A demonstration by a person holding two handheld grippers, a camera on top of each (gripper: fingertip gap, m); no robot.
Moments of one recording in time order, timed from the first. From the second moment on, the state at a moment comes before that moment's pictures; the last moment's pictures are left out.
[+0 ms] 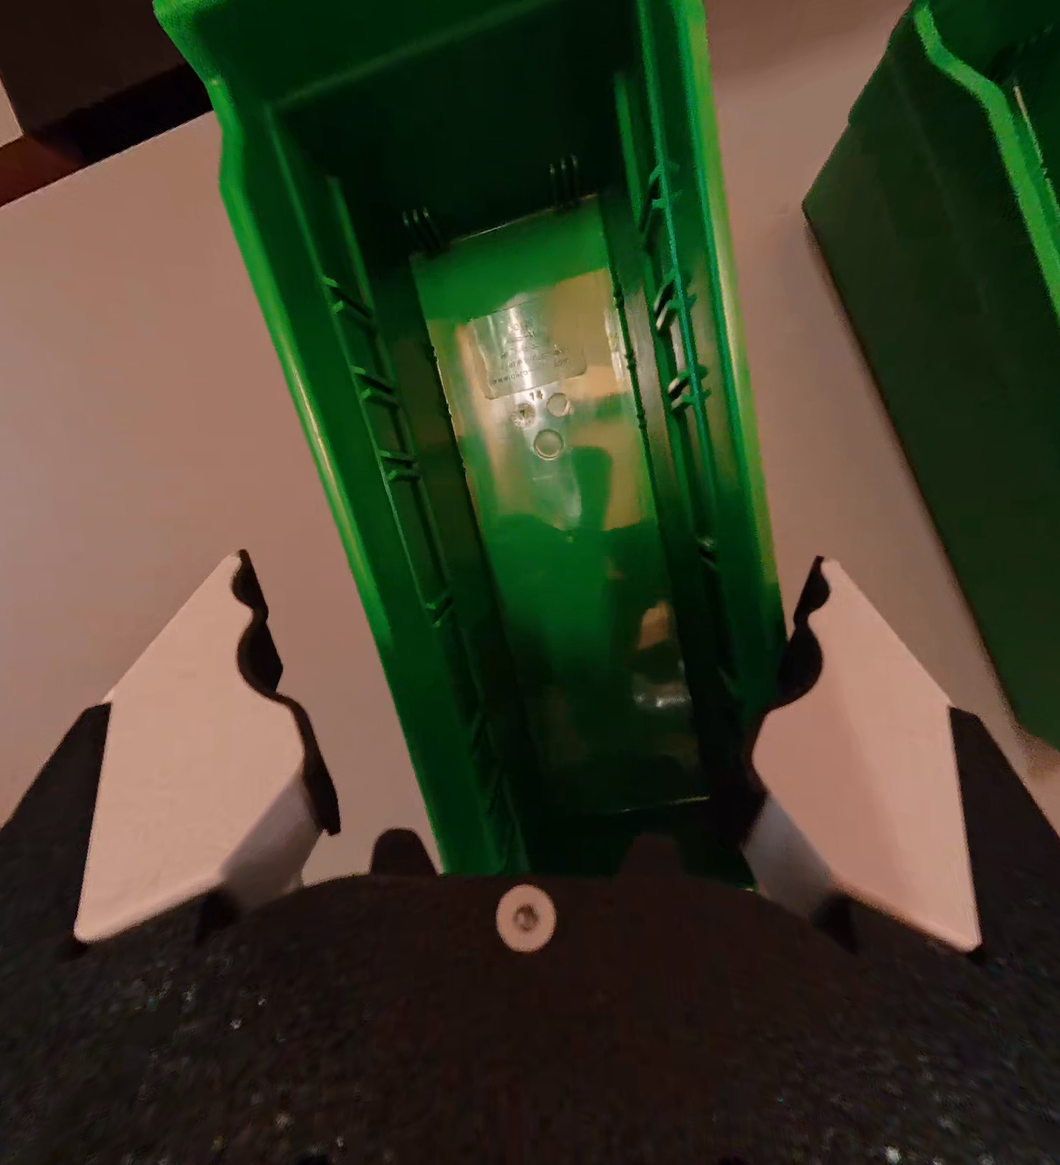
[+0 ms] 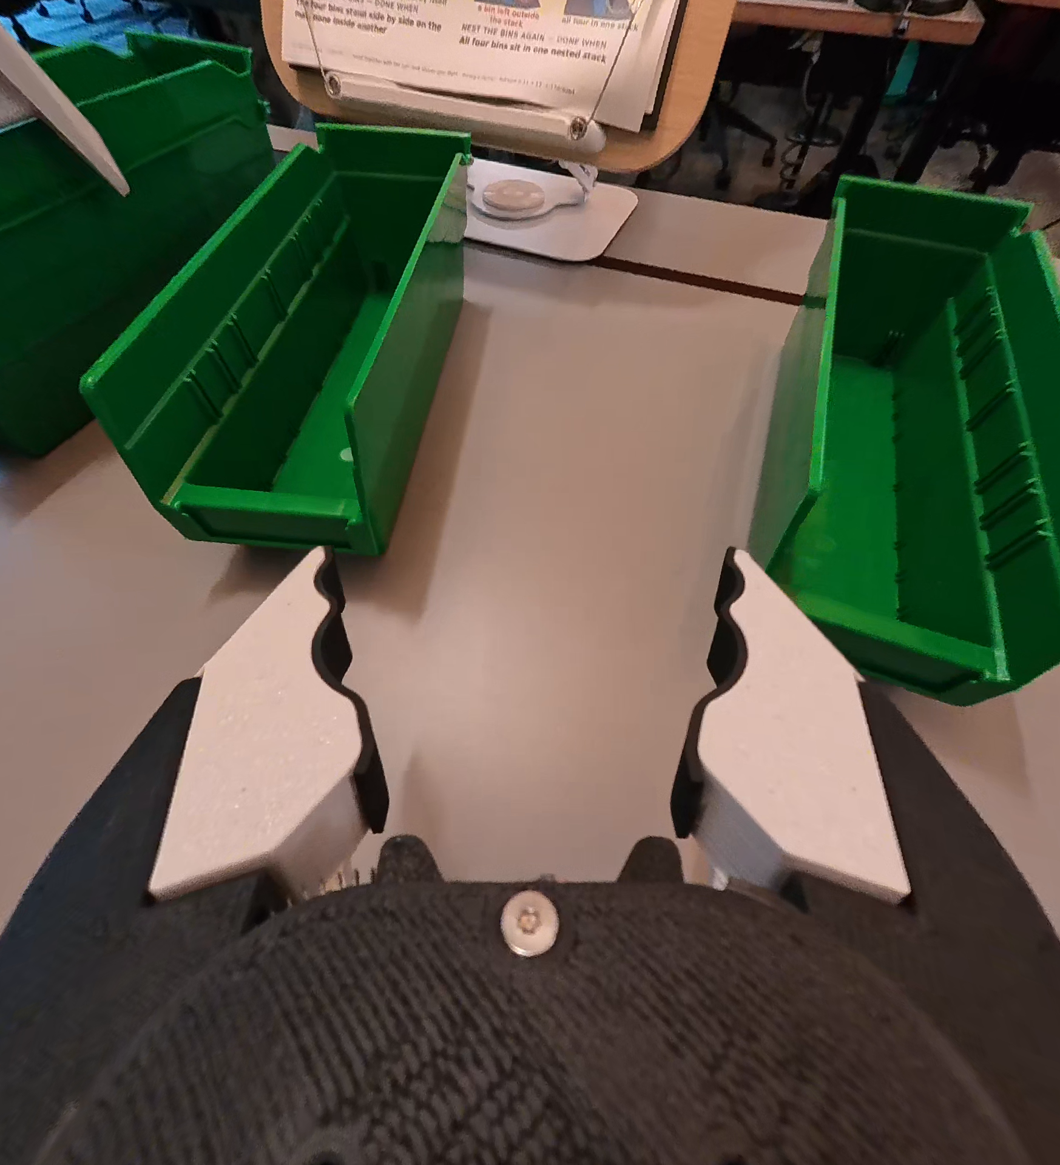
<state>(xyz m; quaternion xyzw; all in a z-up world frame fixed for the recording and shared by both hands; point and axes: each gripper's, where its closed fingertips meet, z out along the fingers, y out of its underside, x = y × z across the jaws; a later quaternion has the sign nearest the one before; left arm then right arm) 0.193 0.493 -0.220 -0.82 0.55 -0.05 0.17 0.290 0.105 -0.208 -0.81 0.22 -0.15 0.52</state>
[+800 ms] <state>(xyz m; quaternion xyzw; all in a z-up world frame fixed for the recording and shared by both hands) 0.205 0.458 -0.230 -0.84 0.52 -0.15 0.11 0.284 0.121 -0.207 -0.81 0.21 -0.13 0.53</state>
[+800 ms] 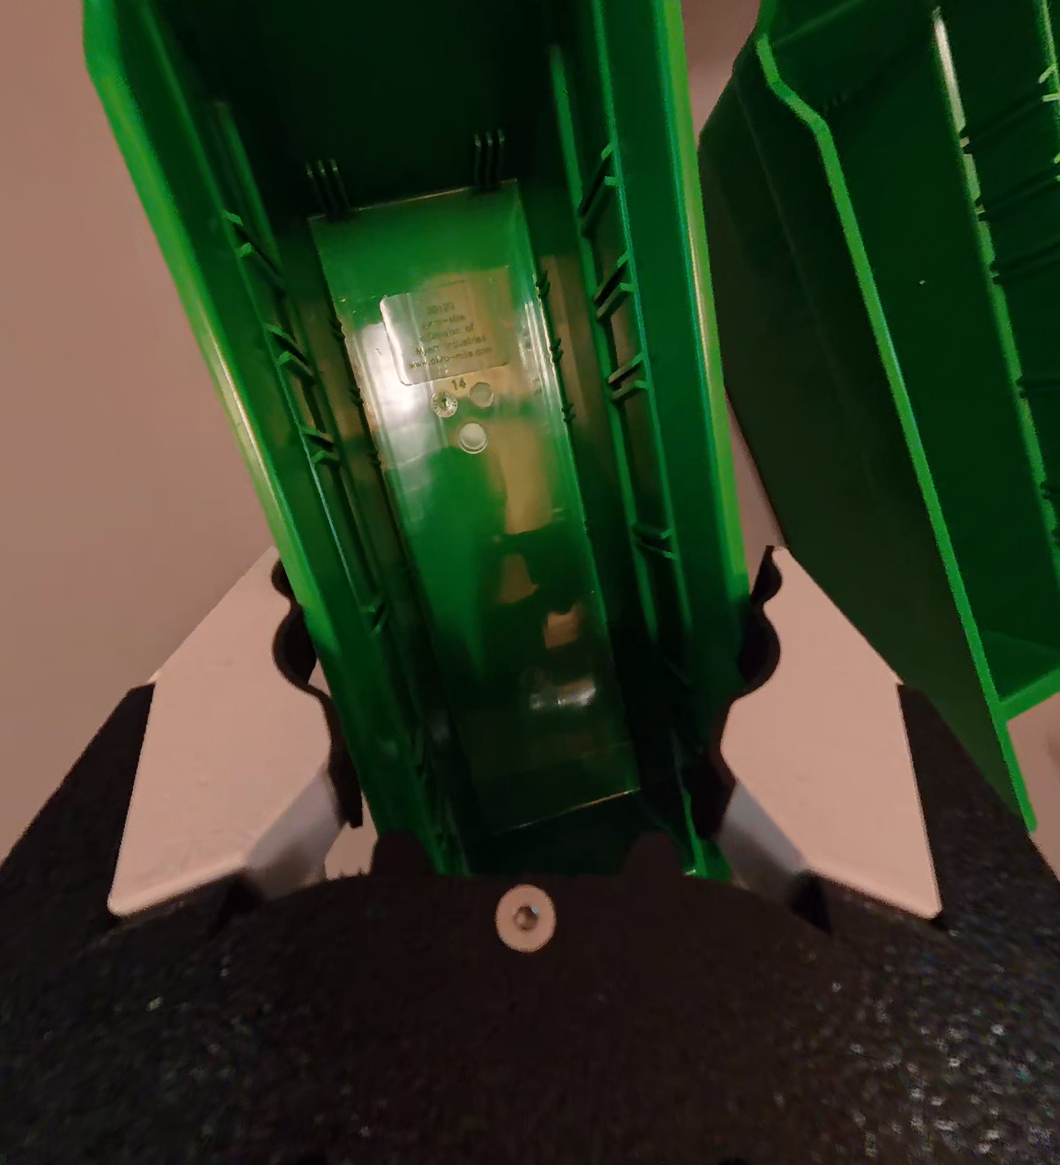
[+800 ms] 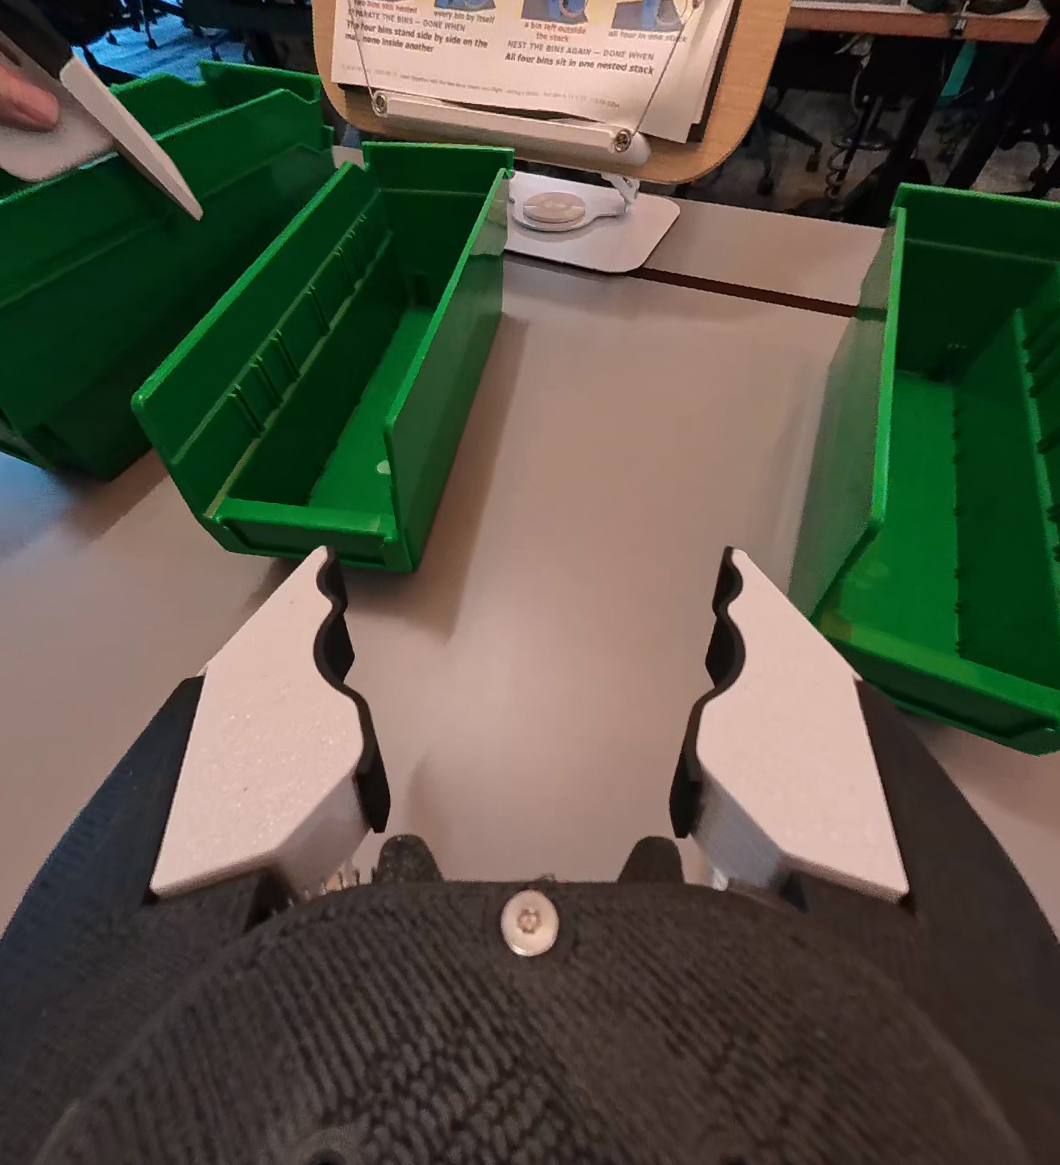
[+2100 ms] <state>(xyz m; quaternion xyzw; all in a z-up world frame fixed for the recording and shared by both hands) 0.056 0.437 -0.193 -0.76 0.38 -0.37 0.37 0.309 0.349 -0.249 -0.94 0.24 -0.04 0.24</state>
